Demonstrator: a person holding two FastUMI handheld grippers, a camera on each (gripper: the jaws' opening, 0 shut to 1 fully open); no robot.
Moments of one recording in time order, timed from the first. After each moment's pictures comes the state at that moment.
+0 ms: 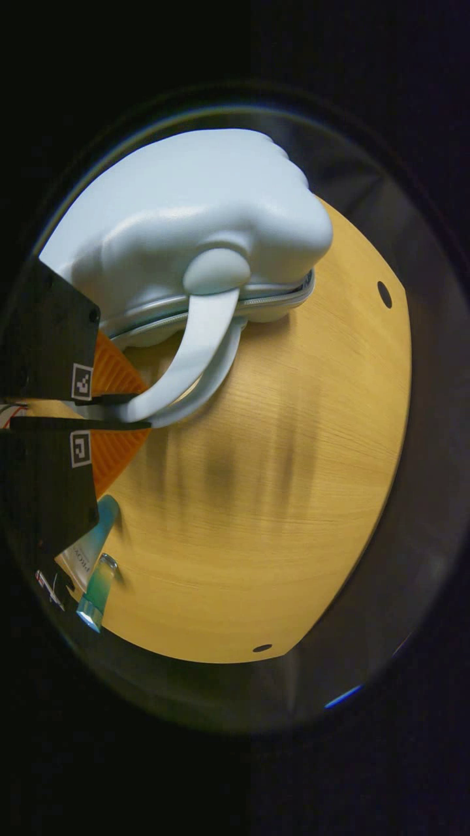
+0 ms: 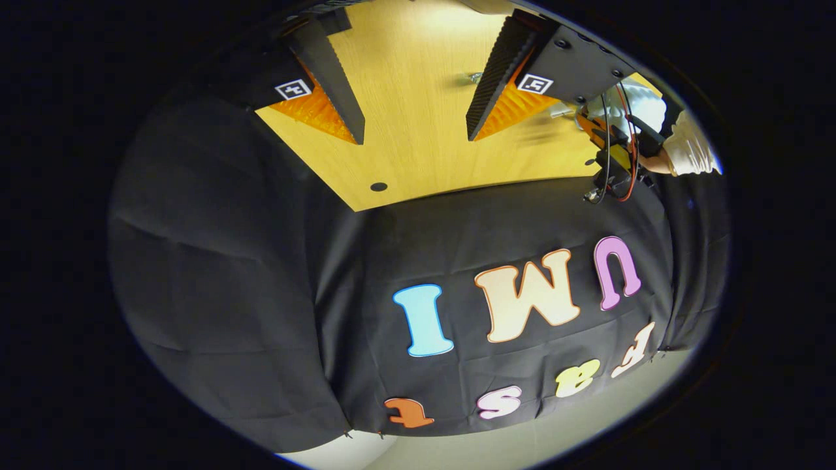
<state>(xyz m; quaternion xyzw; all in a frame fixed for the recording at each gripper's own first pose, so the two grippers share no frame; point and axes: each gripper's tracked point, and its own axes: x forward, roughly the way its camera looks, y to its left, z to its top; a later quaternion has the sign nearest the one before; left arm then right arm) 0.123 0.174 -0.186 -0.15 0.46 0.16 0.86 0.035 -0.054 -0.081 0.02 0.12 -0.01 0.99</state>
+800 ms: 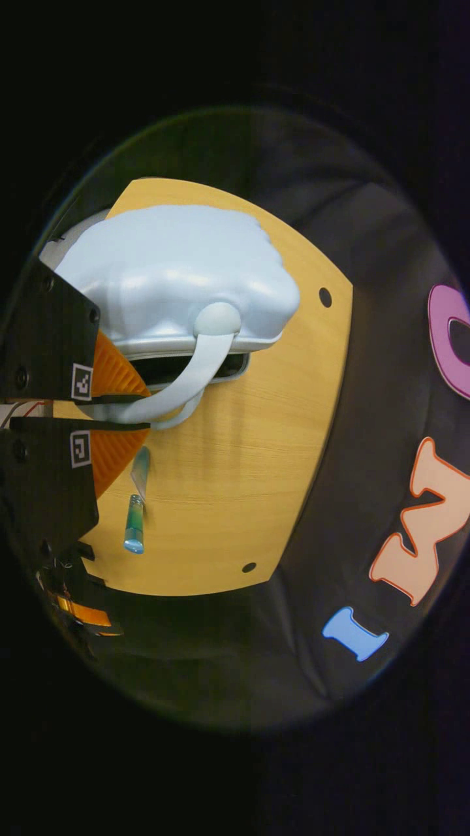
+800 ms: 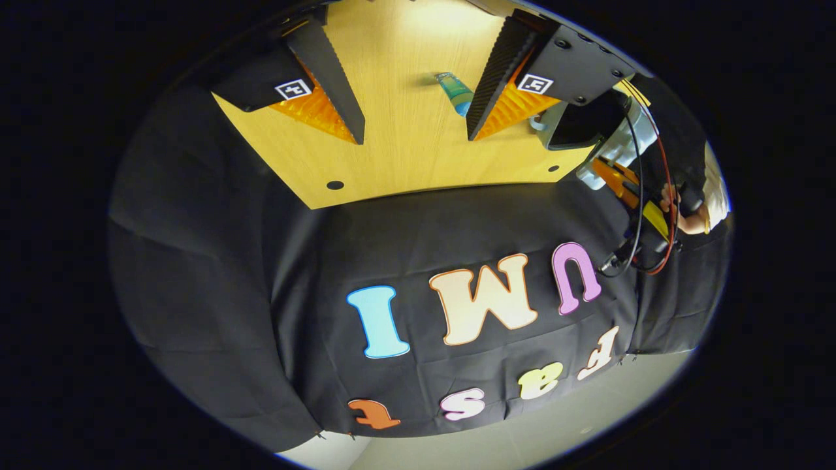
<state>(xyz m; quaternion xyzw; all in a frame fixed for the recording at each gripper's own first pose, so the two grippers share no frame) 0.076 0.166 -0.075 -0.15 0.35 0.11 0.92 0.038 -0.002 -0.088 0.02 0.12 0.08 0.99</state>
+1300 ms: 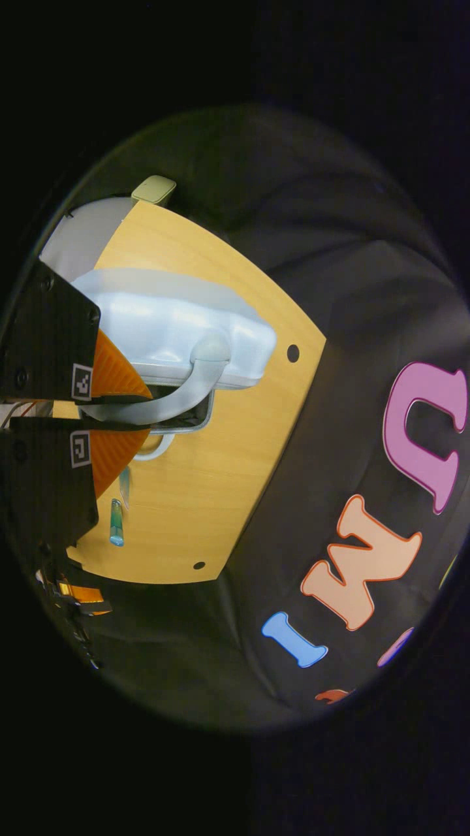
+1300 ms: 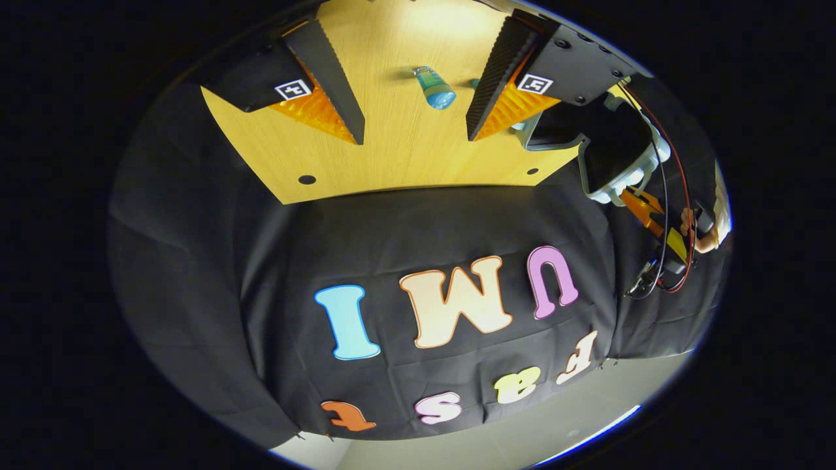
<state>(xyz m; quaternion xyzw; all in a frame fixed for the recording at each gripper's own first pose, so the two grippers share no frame) 0.046 0.209 -0.031 -0.20 0.27 0.15 0.93 0.049 0.043 -0.079 -0.01 0.12 0.13 0.98</state>
